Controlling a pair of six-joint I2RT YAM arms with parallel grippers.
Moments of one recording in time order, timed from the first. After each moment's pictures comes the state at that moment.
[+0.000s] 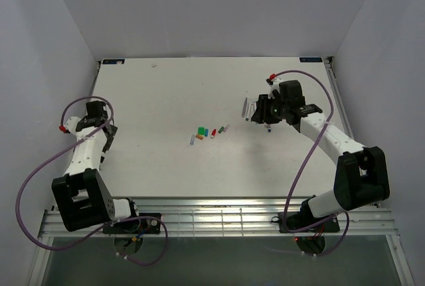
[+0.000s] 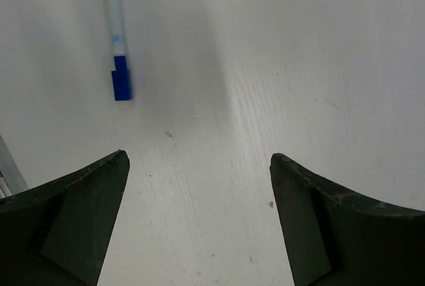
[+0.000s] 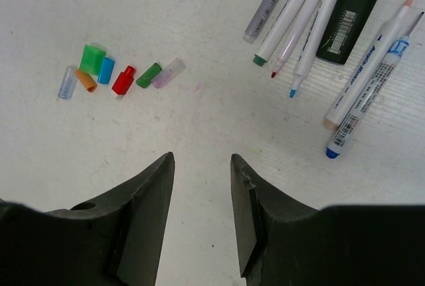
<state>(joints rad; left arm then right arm) 0.23 1.32 0.91 -0.74 -0.48 -0.96 0.30 1.45 1.01 -0.30 -0.32 0.23</state>
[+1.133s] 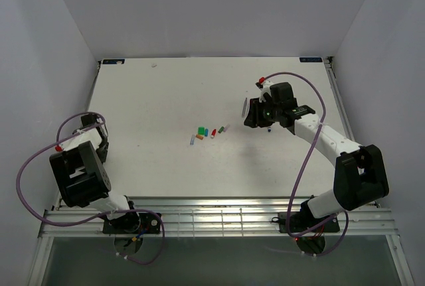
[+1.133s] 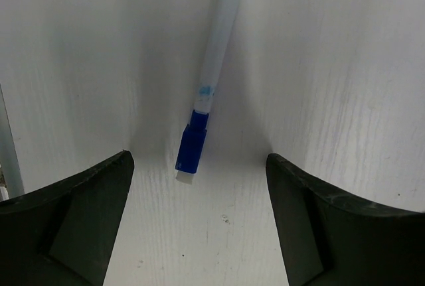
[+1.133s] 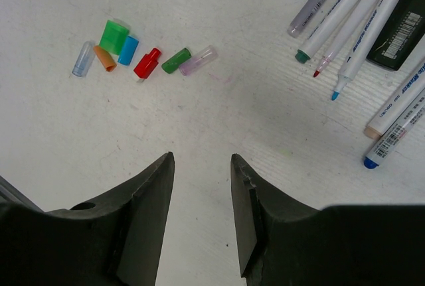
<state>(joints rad) 0.42 1.53 0.82 -0.65 -0.55 -1.09 0.39 1.46 1.01 -0.30 -0.32 0.20</state>
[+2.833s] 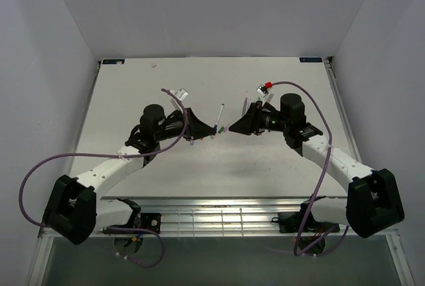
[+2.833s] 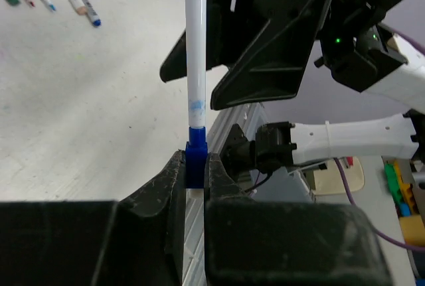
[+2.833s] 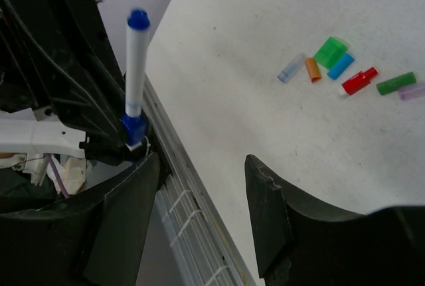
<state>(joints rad) -0.47 1.20 0.67 0.37 0.67 -0.82 0.41 1.25 0.75 0.13 -0.77 0.61</state>
